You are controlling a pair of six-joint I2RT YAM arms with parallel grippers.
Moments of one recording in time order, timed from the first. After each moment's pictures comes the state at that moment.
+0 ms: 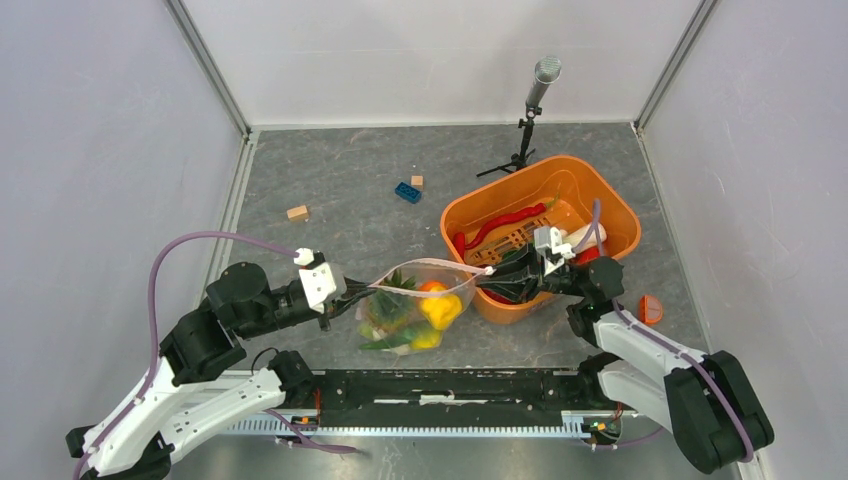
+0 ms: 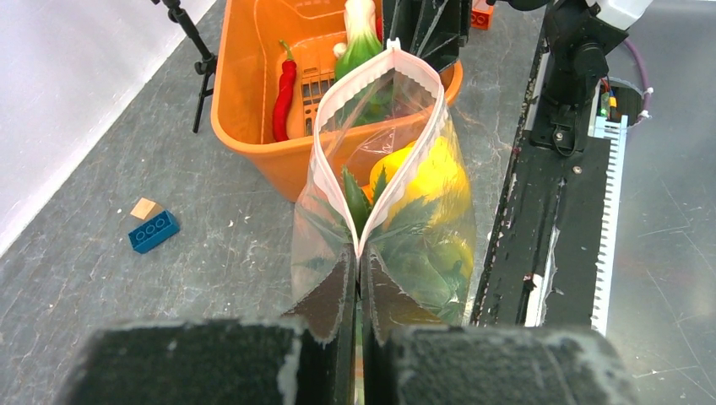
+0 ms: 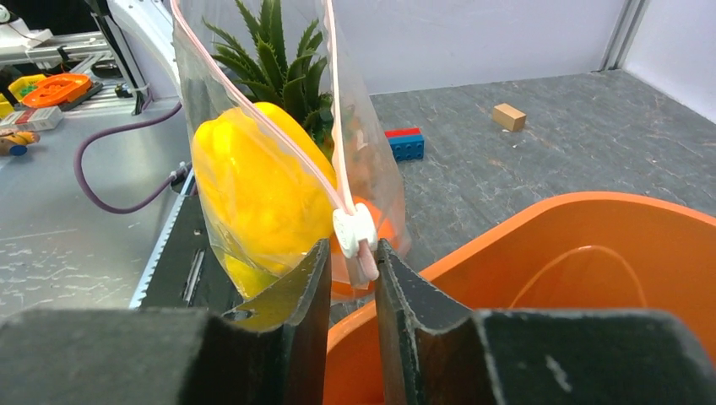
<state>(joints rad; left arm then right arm) -0.88 0.50 0.95 -0.64 0.27 0.23 0.38 1.01 0.23 1.10 -1.08 0.33</state>
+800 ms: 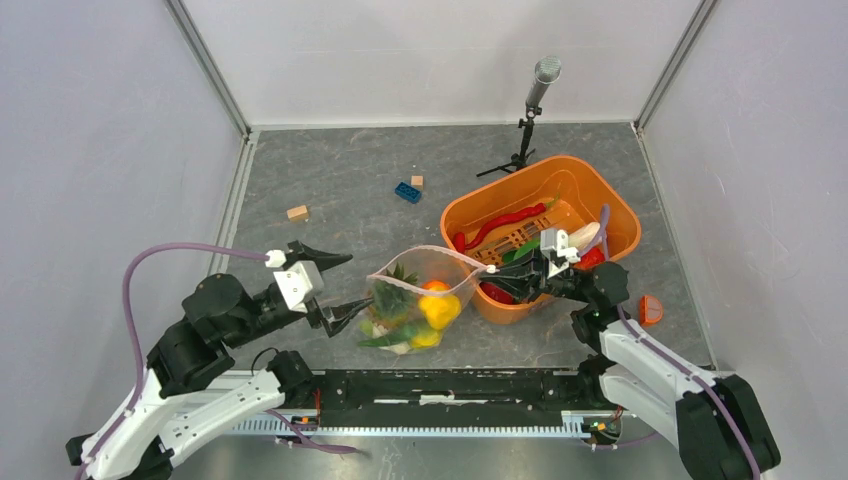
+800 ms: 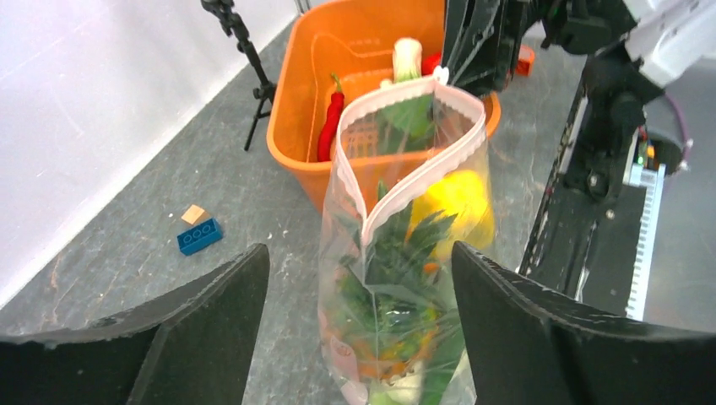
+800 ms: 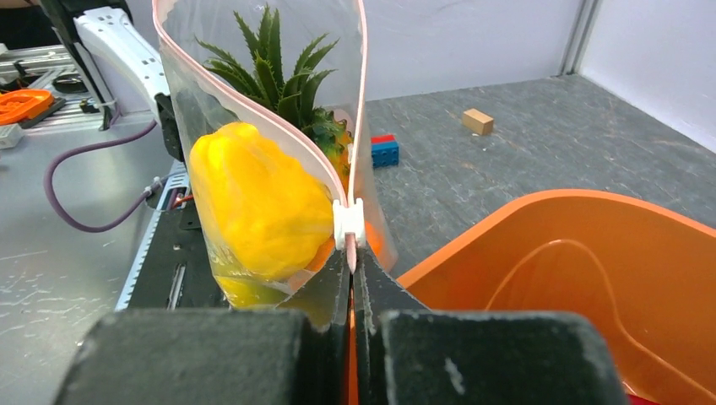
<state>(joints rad) -0.88 0.43 0.94 -0.62 0.17 0.21 0.38 0.92 0.20 1.08 -0.99 0.34</state>
